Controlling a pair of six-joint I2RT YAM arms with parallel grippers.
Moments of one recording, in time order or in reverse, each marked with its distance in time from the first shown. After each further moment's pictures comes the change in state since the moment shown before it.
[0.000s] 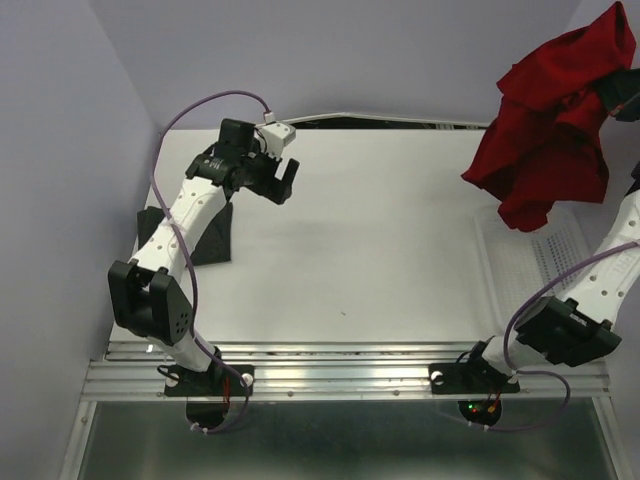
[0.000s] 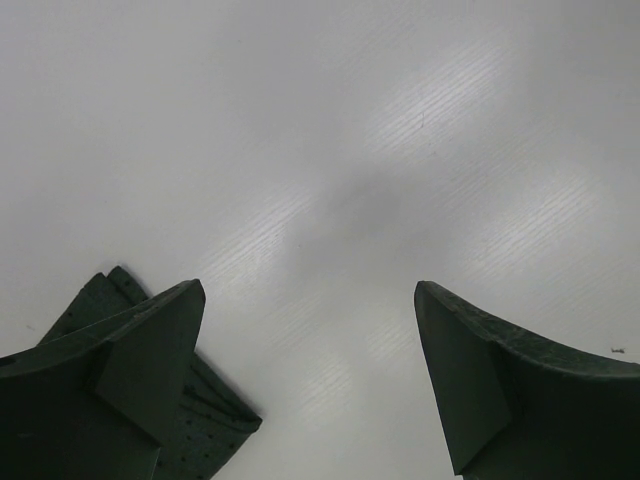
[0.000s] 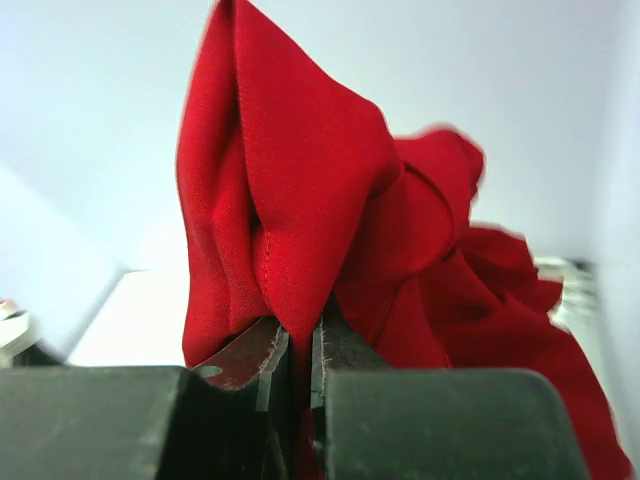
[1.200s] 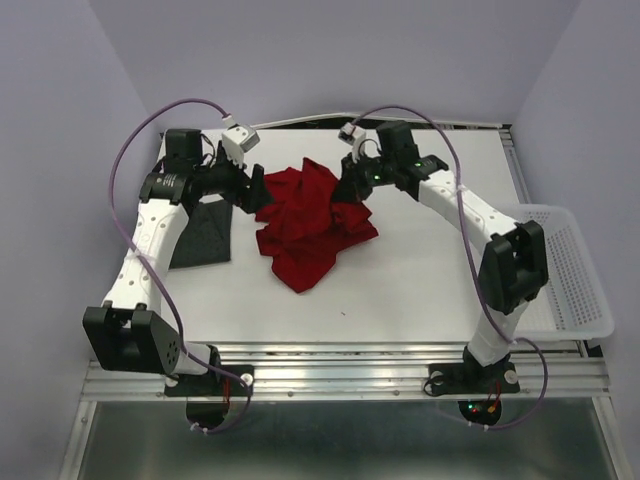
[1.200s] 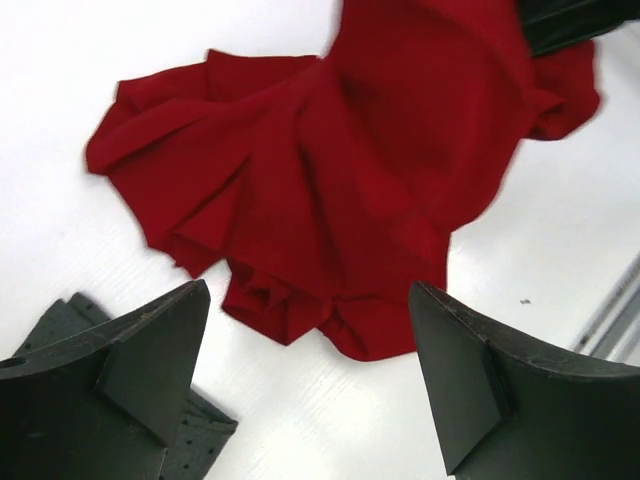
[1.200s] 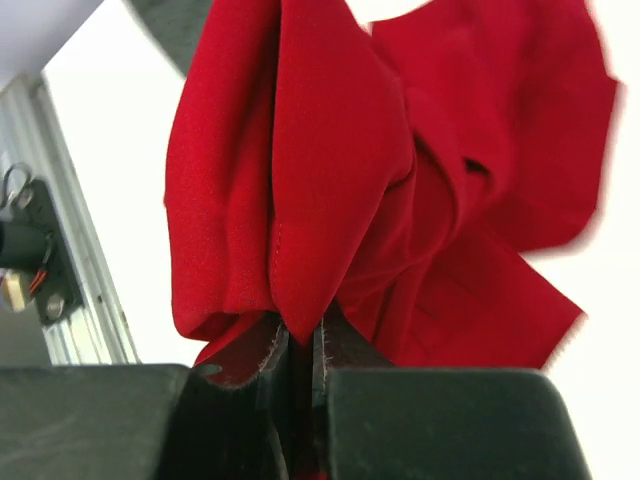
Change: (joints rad) left arm 0.241 -0.175 -0.090 -0.008 0.455 0.061; right arm 1.158 0.334 -0.446 -0.031 0.248 -0.465
